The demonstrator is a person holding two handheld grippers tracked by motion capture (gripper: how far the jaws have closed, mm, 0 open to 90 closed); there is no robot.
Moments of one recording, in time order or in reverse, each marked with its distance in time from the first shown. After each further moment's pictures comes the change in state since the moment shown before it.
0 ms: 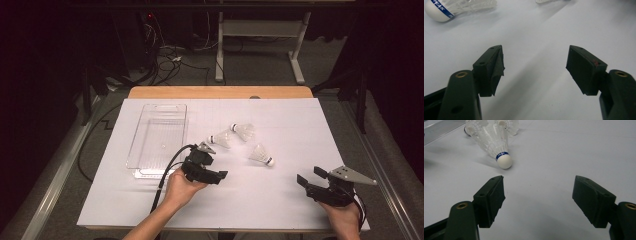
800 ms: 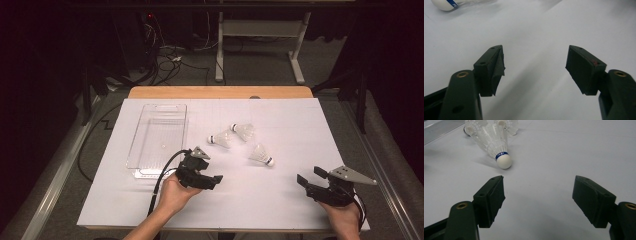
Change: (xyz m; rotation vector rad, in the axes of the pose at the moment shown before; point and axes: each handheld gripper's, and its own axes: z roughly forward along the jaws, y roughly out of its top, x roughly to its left) left arm -0.002 -0.017 -0.011 -0.011 0.007 0.004; right arm 0.000 0.000 0.000 0.002 -0.001 0.007
